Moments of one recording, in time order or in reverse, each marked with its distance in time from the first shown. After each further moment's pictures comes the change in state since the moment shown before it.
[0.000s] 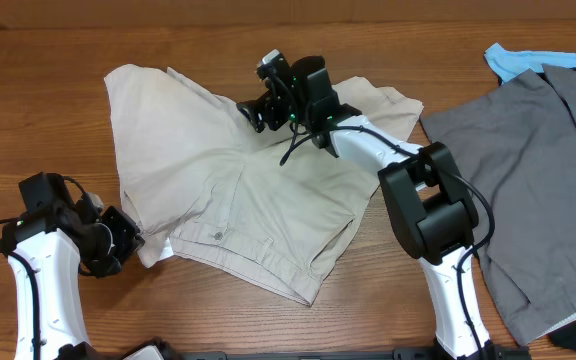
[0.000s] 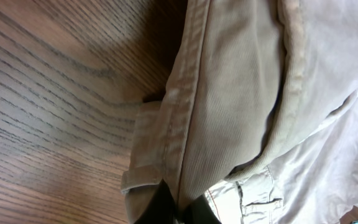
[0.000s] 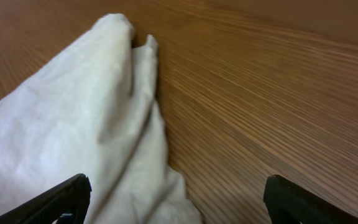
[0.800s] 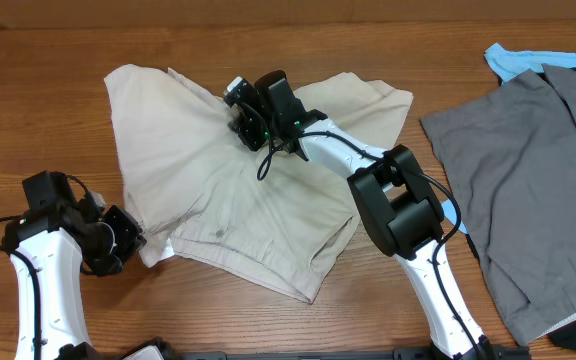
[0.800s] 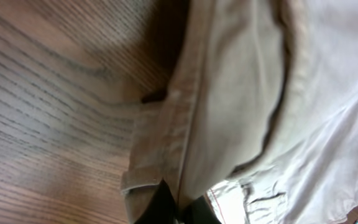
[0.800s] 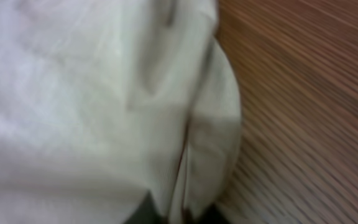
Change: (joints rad) left arm -0.016 0.000 0.000 0.003 -0.006 0.000; right arm 0.091 0.150 0.197 -0.258 0.093 -0.101
